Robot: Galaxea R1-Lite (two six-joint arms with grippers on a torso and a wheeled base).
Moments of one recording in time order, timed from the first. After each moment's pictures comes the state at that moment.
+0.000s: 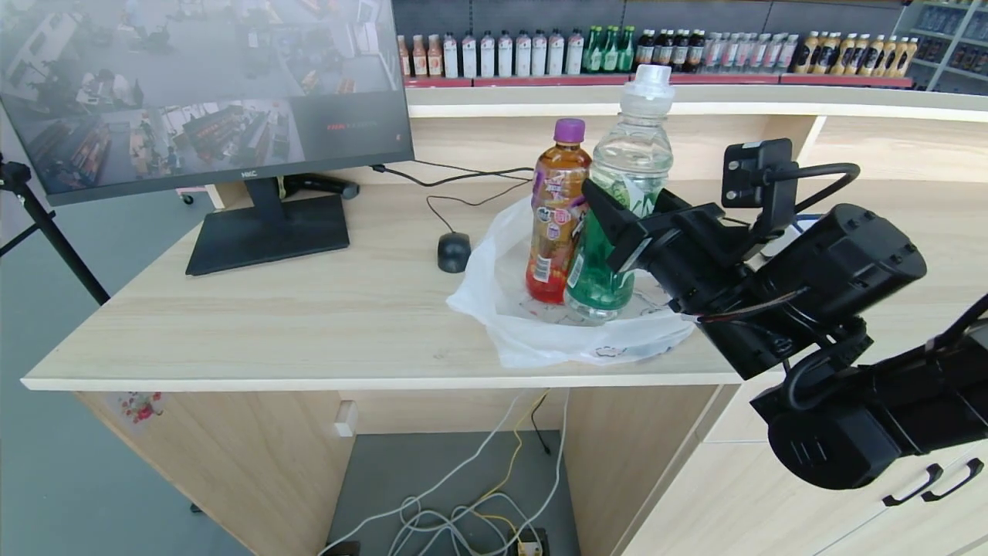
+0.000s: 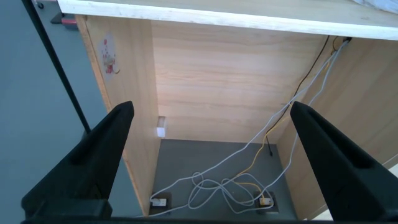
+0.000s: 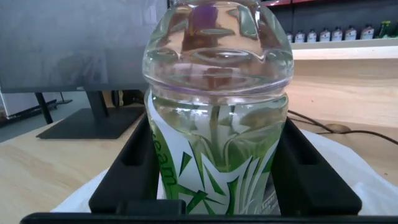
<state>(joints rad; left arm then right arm) 0.00 0.00 0.00 0.00 0.00 0.00 0.55 1.91 -0.86 -1.53 -0.03 -0.02</state>
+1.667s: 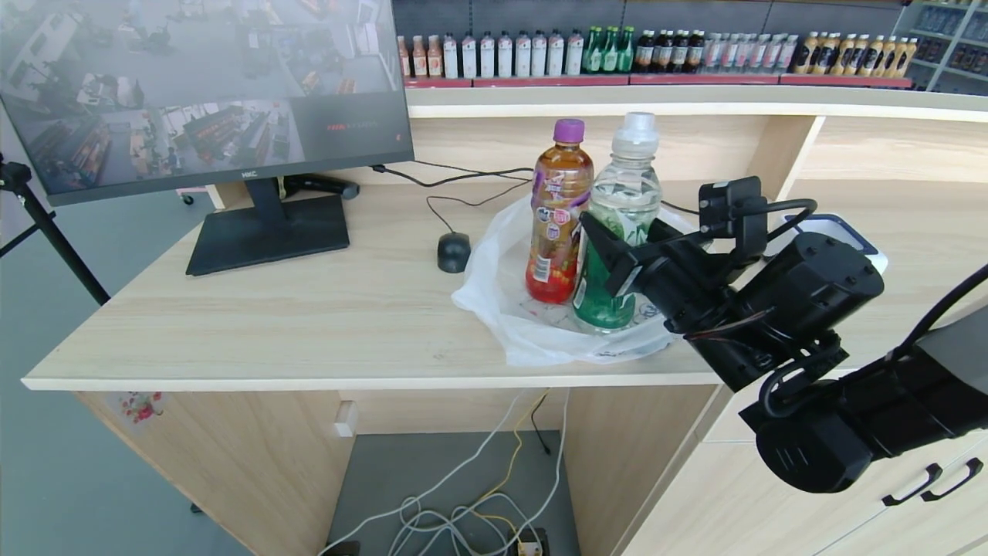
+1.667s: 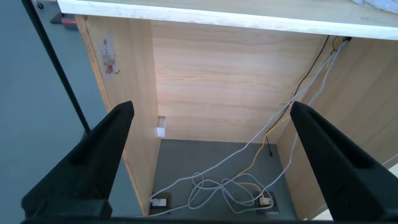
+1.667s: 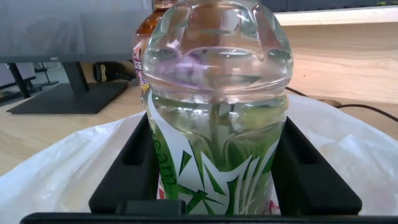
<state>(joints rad) 0.00 0.00 0.00 0.00 0.00 0.00 0.51 1.97 -0.83 -1.53 -0.02 -0.03</state>
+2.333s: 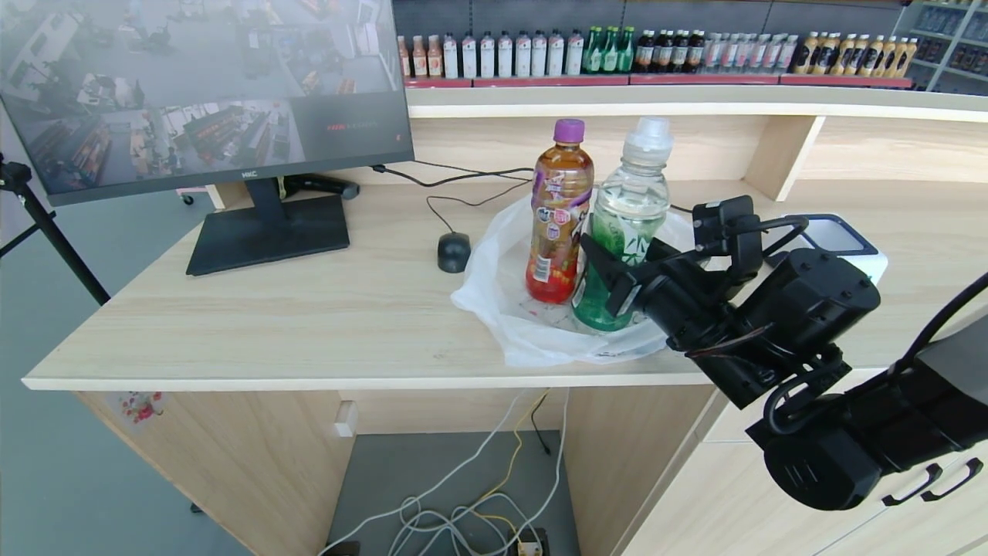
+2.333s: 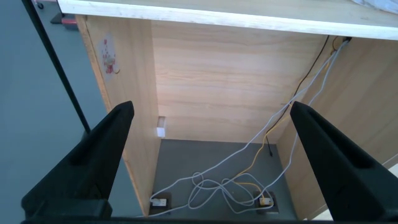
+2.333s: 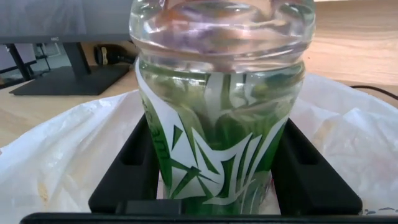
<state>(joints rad) 0.00 0.00 0.00 0.00 0.00 0.00 0.51 1.97 -0.77 -1.53 -0.02 -0.03</state>
